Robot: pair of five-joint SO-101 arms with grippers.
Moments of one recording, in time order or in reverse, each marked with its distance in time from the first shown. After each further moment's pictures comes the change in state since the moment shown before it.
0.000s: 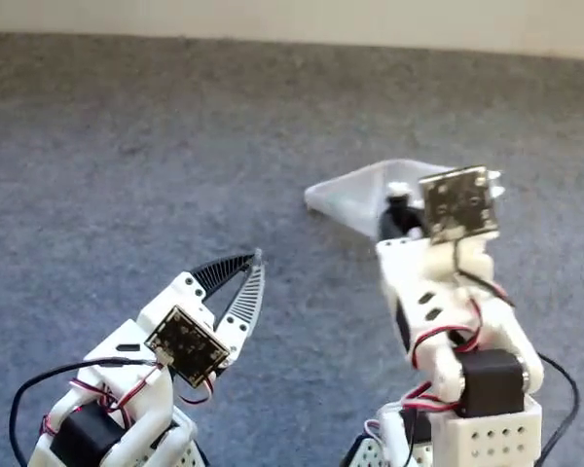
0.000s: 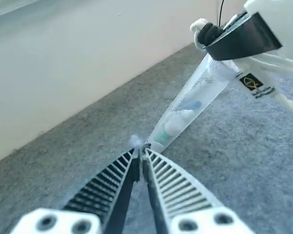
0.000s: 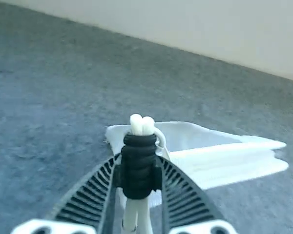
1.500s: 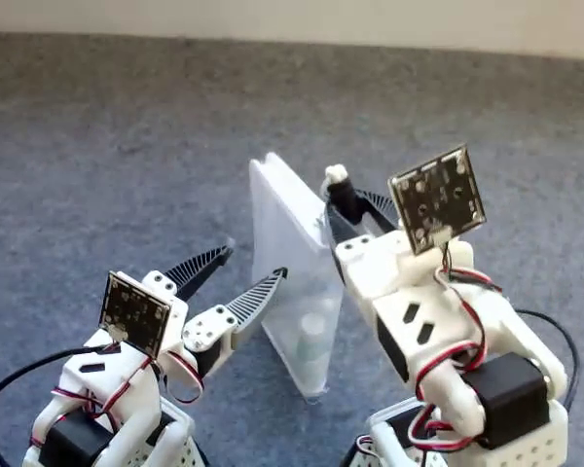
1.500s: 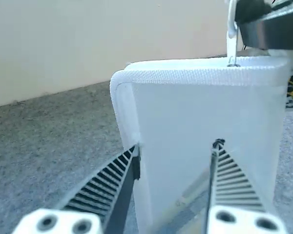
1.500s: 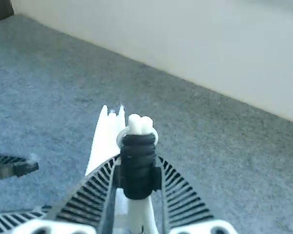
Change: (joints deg) left arm -5.7 0.0 -3.5 2.5 16.2; right arm -12.8 7.2 -23.7 10.3 -0.2
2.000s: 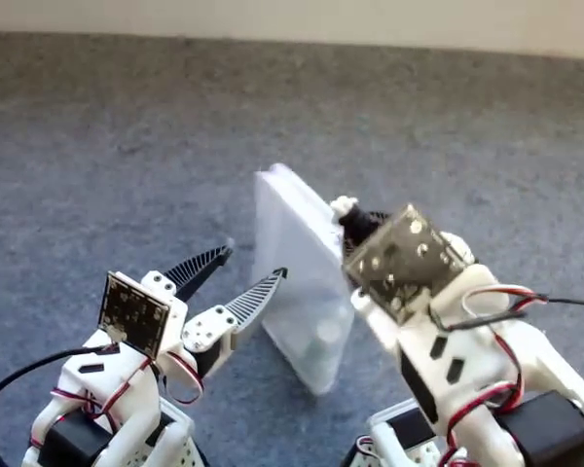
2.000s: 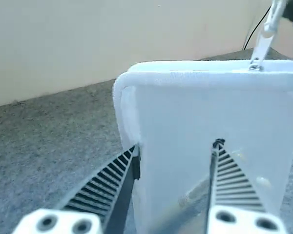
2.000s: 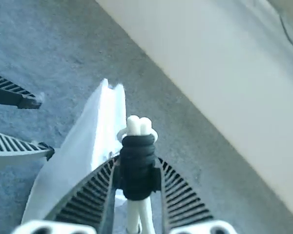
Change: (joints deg) left arm -0.1 0.0 0.0 0.0 0.0; right arm -0.2 0.6 -12.1 10.4 24.0
